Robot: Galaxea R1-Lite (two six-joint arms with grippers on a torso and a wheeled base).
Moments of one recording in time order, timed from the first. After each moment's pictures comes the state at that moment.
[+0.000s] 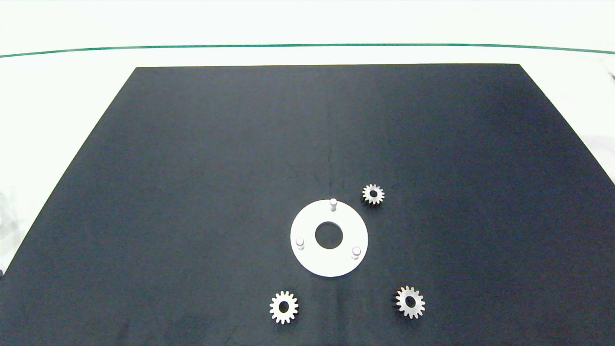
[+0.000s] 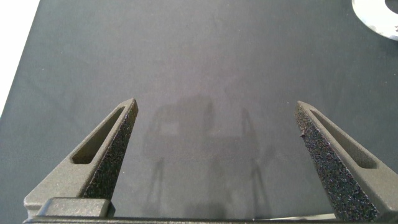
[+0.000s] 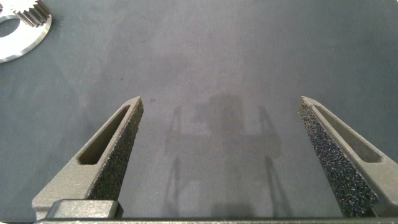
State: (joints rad) left arm 0.00 0.00 0.00 0.00 -0.07 0.04; right arm 0.00 0.00 0.00 -0.01 0.00 0.03
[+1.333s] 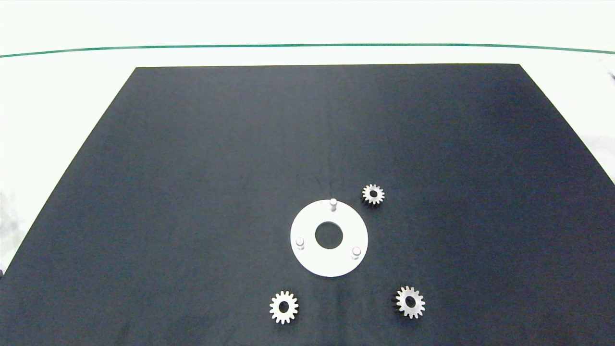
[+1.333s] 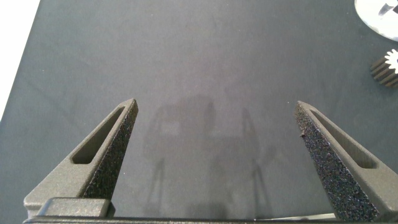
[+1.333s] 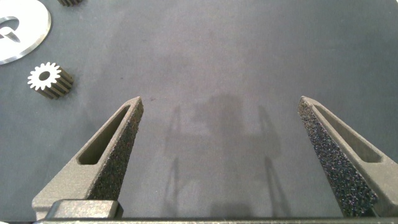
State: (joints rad) left arm 0.00 0.00 0.00 0.00 -0.07 0.05; right arm 0.00 0.00 0.00 -0.01 0.00 0.03
